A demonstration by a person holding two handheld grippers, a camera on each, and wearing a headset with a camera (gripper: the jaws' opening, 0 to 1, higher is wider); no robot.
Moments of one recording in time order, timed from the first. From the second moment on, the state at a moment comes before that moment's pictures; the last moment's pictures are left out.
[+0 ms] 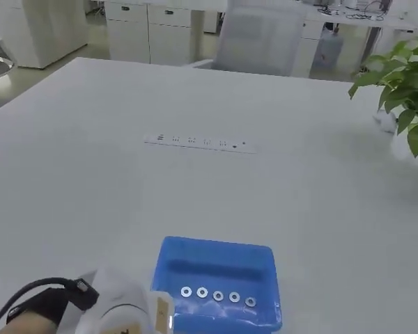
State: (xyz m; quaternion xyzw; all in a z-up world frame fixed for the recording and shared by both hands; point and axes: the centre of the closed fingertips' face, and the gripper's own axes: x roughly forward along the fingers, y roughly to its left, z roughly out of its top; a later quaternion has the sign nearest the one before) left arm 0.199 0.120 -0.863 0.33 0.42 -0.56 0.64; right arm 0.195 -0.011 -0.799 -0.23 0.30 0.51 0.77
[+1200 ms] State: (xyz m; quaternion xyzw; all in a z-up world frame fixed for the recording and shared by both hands) left arm 0.247 0.159 -0.704 -0.06 0.10 -0.24 0.96; right arm 0.243 -0.094 -0.694 -0.02 0.06 0.32 0.95
